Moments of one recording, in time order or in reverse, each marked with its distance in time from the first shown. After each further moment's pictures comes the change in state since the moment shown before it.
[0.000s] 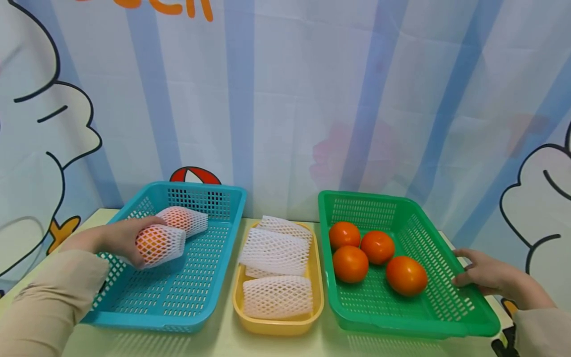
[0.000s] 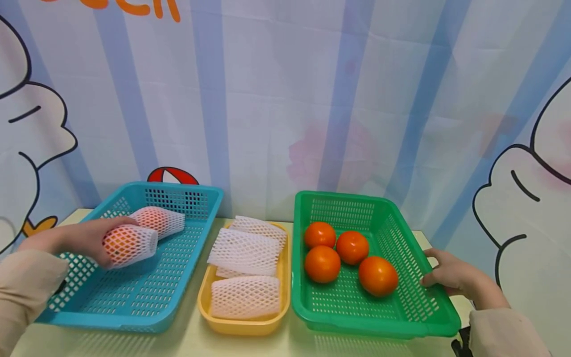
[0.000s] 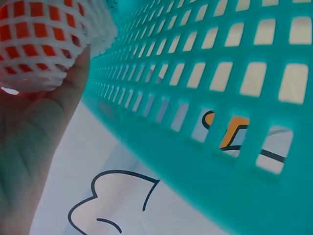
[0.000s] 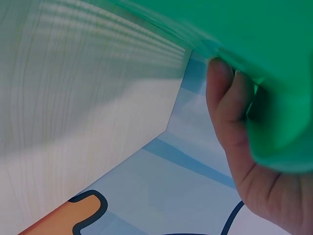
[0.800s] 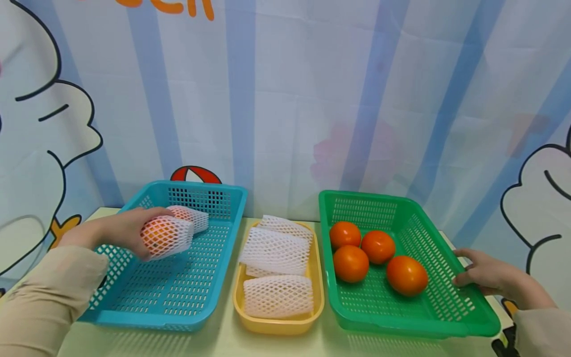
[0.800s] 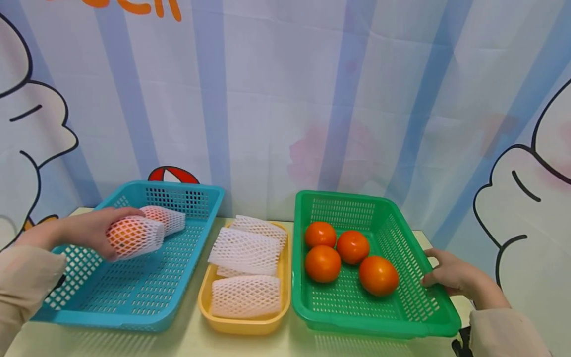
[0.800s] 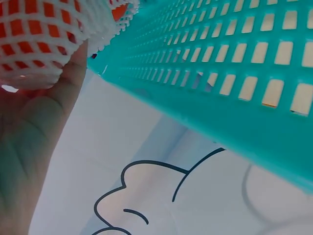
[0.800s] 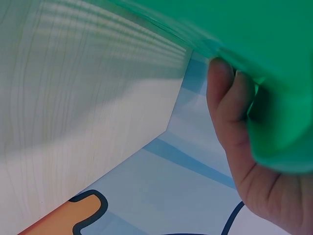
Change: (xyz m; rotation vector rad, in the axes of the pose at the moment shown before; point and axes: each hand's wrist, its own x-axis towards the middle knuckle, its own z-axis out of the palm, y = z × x) left_hand -0.002 0.020 -0.010 0.089 0.072 0.090; right_hand -0.001 -0.001 -0.001 -0.014 -0.007 0.006
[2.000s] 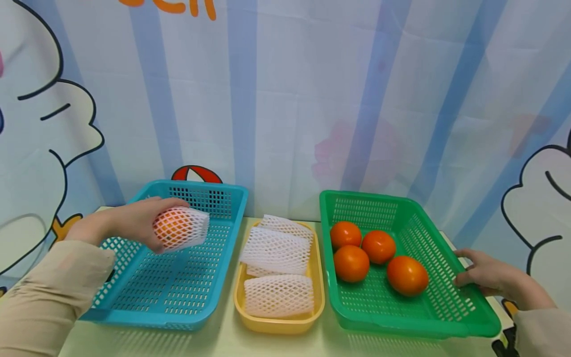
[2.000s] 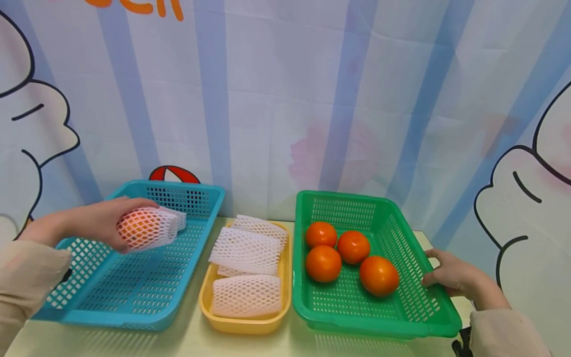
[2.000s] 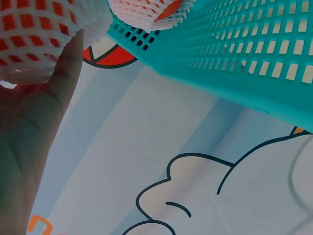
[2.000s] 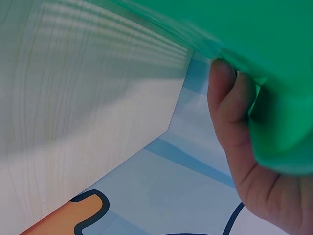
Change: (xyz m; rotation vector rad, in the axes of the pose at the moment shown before) left_hand 0.001 0.033 -0.012 0.020 0.029 0.107; right_hand 0.002 0.001 0.000 0.004 0.006 0.013
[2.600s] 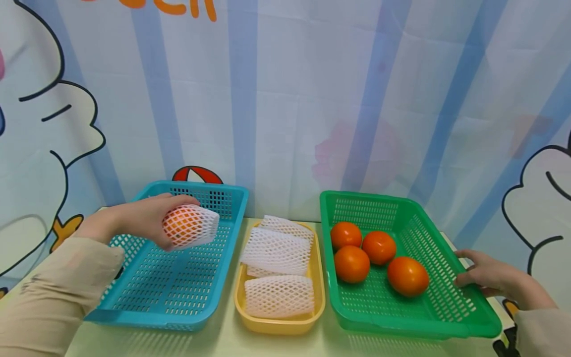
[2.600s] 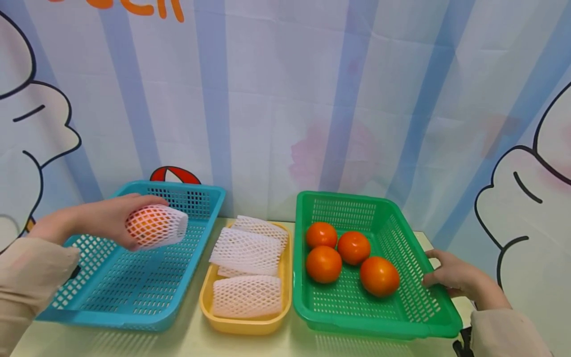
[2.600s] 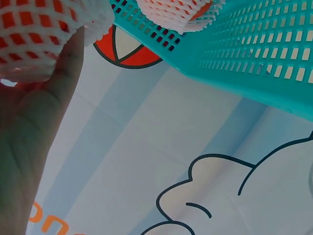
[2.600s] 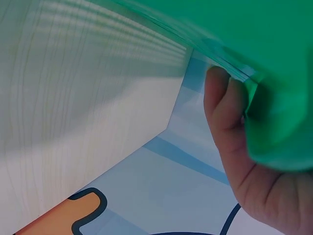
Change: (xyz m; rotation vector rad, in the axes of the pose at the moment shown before) left_hand 0.008 0.019 -0.003 0.015 0.000 0.018; right_hand -0.001 -0.001 -0.001 -0.012 -0.001 0.009
